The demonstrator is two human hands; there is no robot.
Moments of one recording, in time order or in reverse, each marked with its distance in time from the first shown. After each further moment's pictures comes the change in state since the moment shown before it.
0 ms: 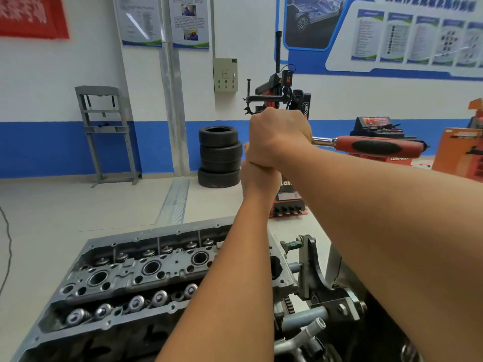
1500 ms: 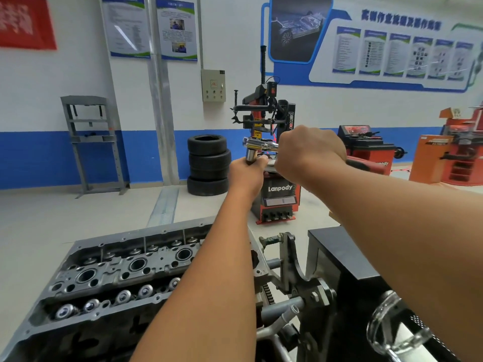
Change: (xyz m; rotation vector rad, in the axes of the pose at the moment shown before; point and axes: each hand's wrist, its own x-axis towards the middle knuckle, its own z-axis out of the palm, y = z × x) left_hand -0.027 0.027 0.002 -0.022 -0.071 -0.098; right_hand -0.076 0.066 -0.011 -0.030 -0.050 0.198
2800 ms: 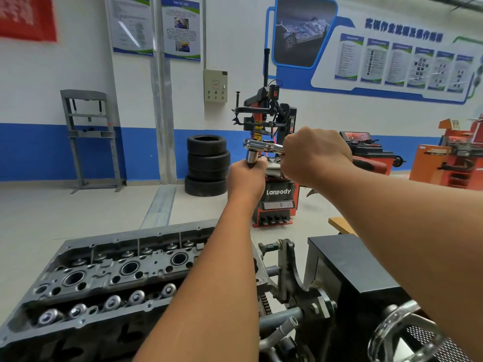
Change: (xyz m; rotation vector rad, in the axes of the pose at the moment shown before) left_hand 0.004 -0.006 0.003 0.002 0.085 0.049; right_hand 0.019 0.014 0.020 -0.059 0.129 -0.187
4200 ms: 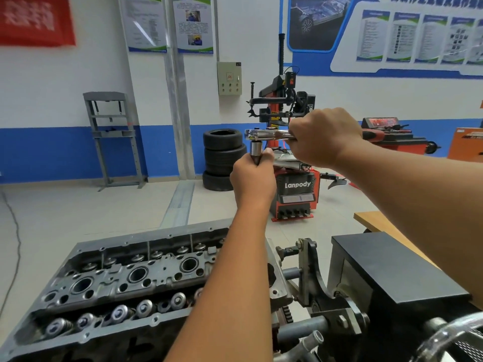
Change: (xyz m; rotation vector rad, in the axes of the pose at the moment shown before) left_hand -0.002 -0.004 -0.005 -0.003 0.130 0.070; right_hand 0.040 0.013 0.045 0.145 0.180 -0.186
